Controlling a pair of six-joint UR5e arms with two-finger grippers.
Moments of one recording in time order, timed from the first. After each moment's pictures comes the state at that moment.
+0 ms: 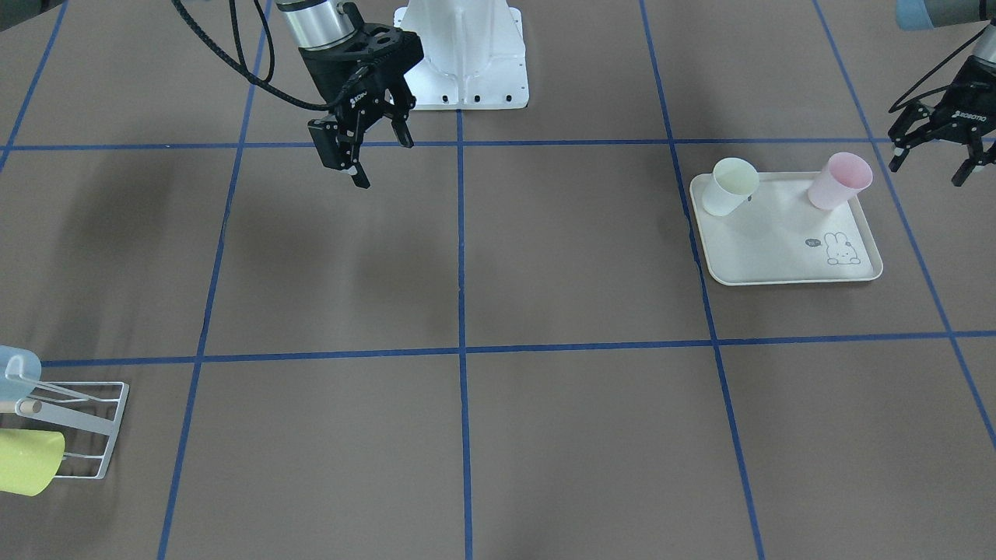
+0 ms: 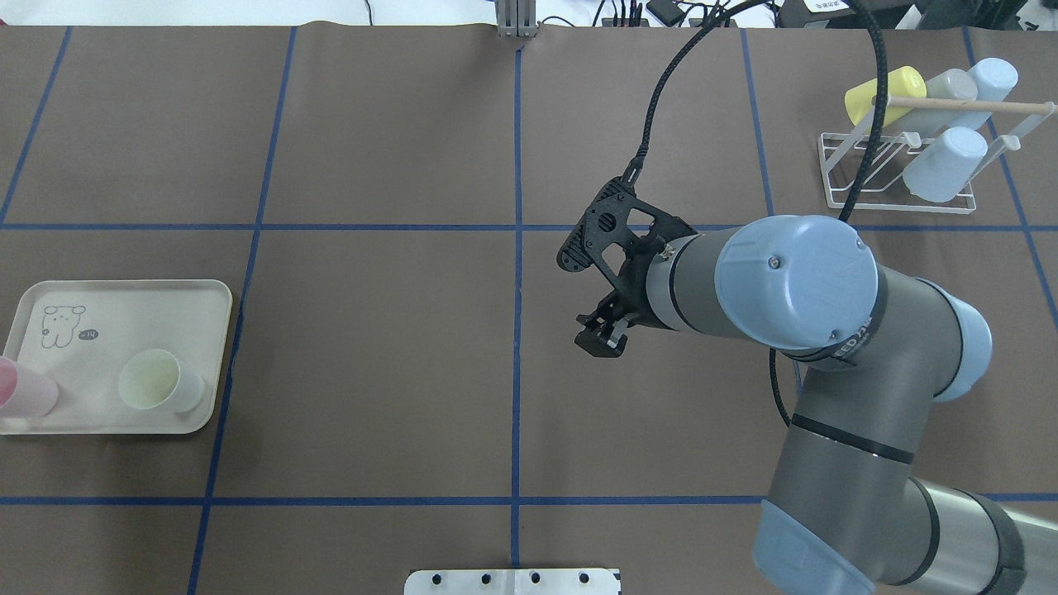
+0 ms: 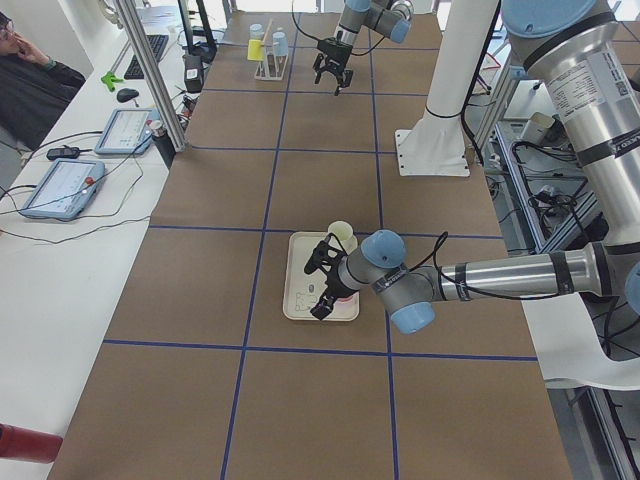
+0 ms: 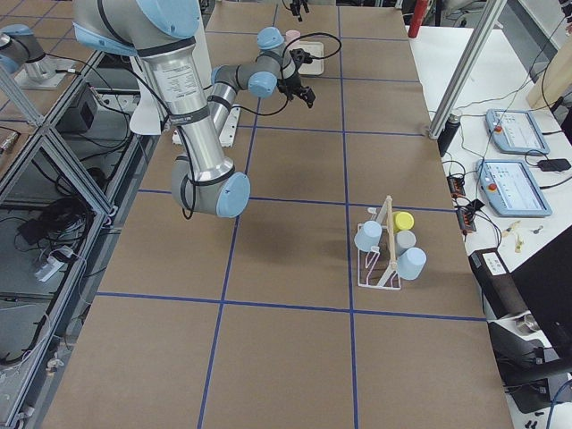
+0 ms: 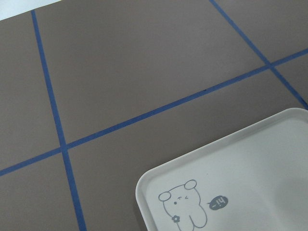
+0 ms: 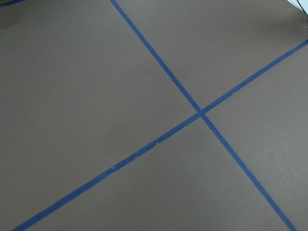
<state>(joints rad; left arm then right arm) -1.05 -1.12 -1.75 -2.73 -1.99 -0.52 0.46 -1.09 2.09 -1.51 1.62 0.32</state>
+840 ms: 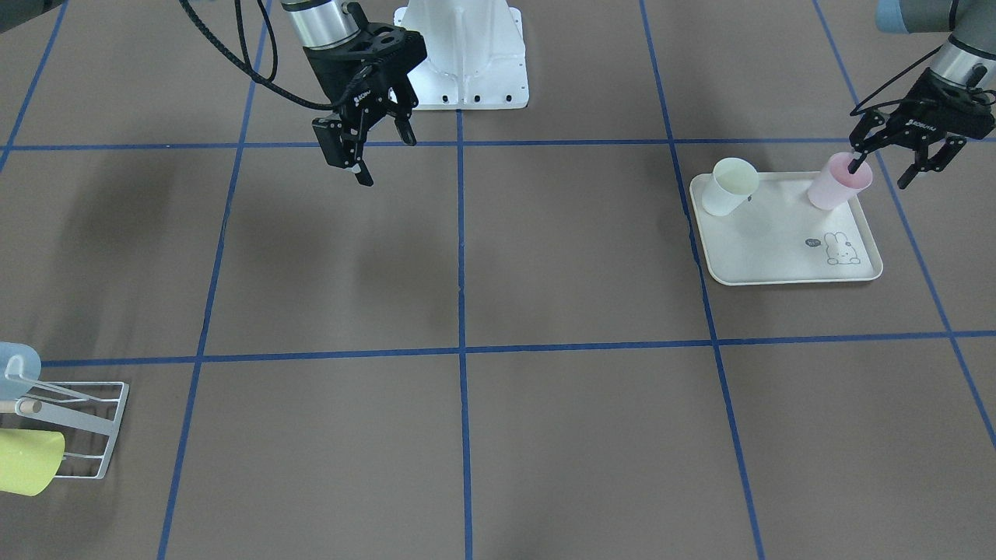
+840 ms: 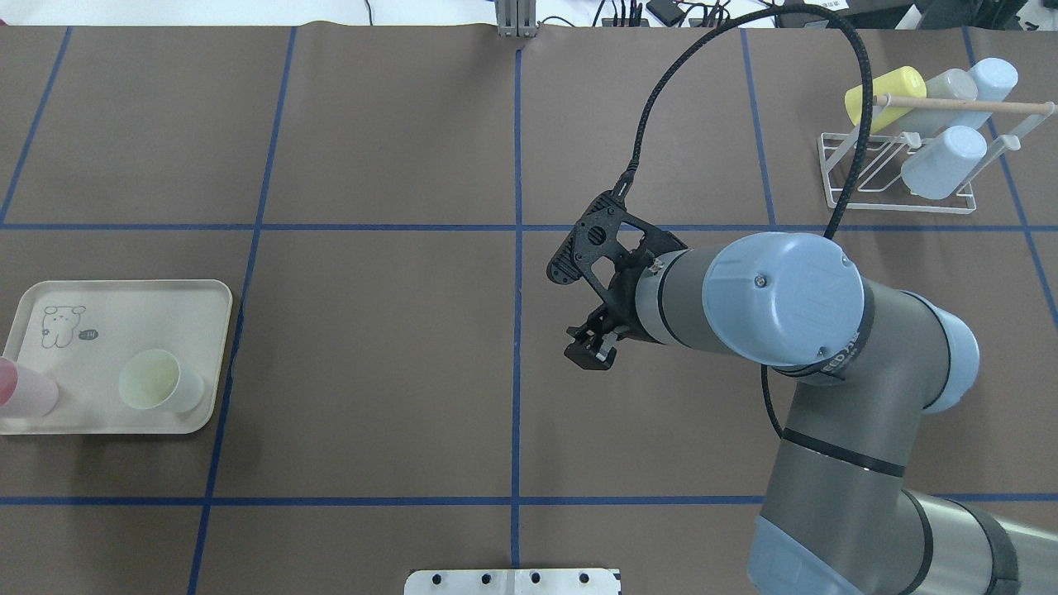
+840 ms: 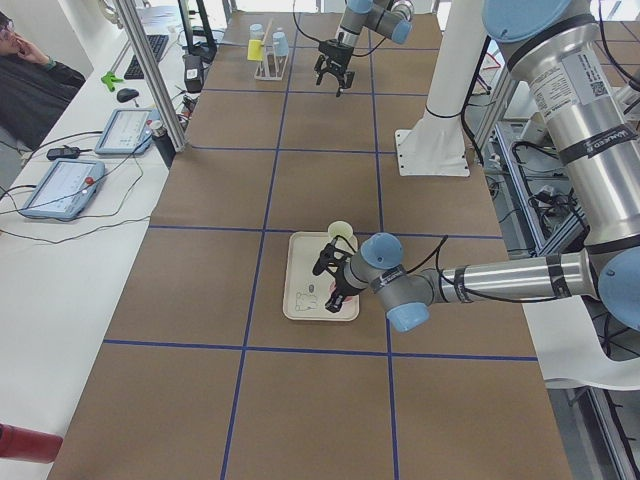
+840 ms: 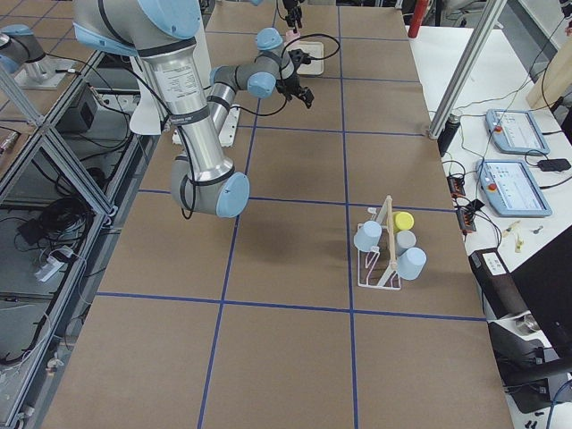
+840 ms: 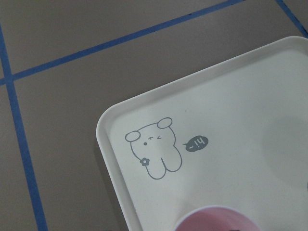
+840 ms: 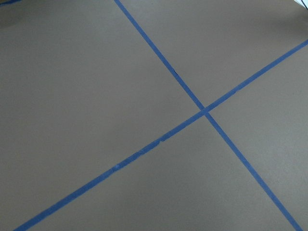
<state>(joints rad) -0.92 -1.13 -1.73 -2.76 -1.99 -0.59 0.45 -1.09 2.09 -1.51 1.61 0.32</state>
